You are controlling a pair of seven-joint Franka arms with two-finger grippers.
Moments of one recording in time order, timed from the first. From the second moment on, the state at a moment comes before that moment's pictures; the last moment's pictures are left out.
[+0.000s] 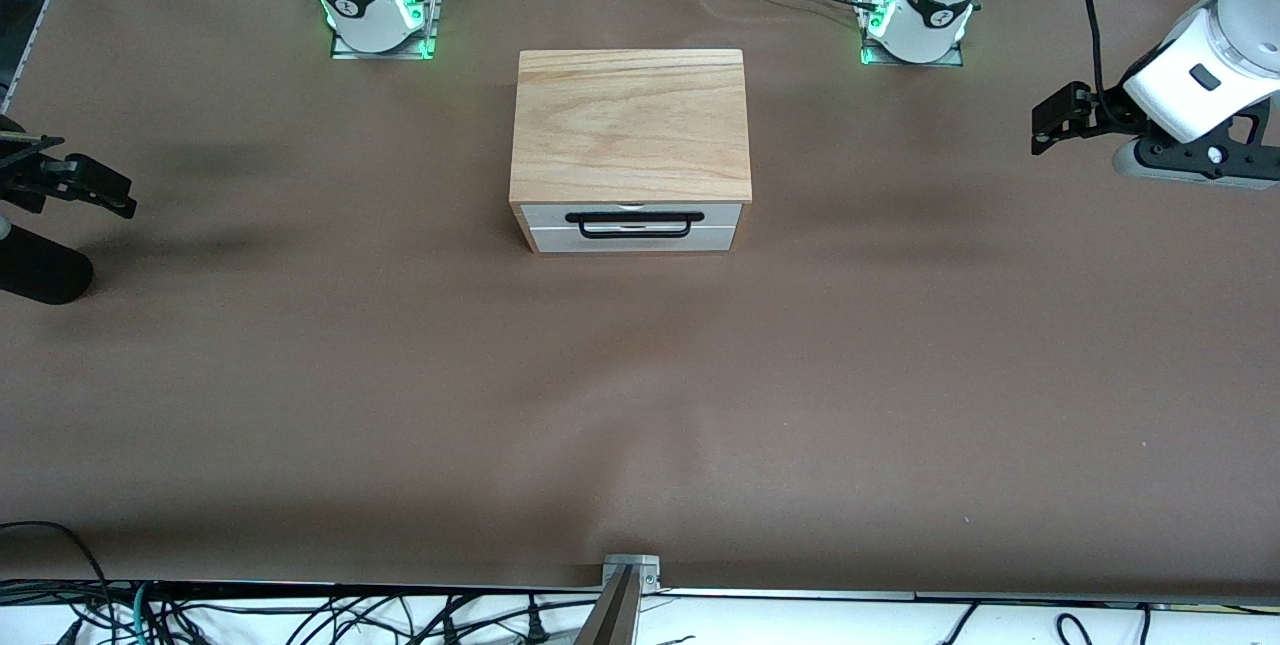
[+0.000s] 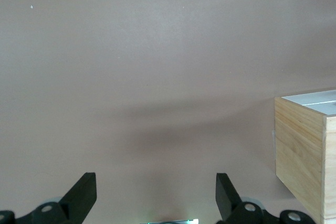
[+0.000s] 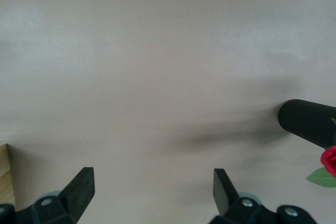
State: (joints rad) left arm -0.08 0.00 -0.03 -1.59 0.00 1.47 -0.01; right arm -0.02 0.09 -0.06 -1.59 -0.07 1.68 -0.04
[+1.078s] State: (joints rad) left arm -0.08 0.01 -0.03 -1.59 0.00 1.47 -0.01; right arm -0.02 0.09 -0.06 -1.59 -0.07 1.68 -0.04
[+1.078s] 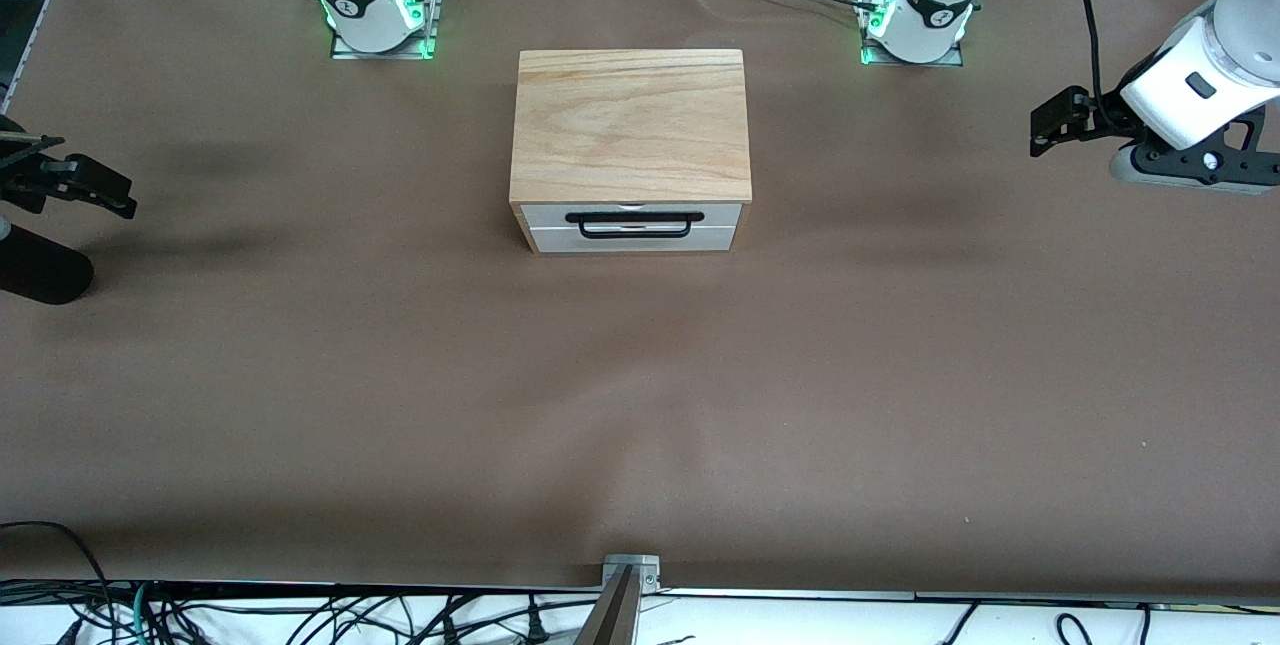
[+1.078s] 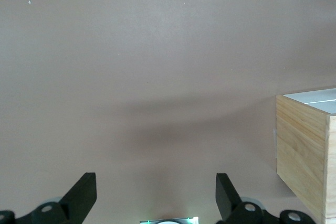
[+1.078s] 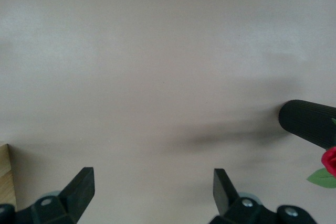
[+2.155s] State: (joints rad) left arm -0.07 0.04 -0.02 -1.60 0.00 1.47 -0.01; right arm -0.02 0.09 -0.06 -1.59 -0.07 1.68 -0.04
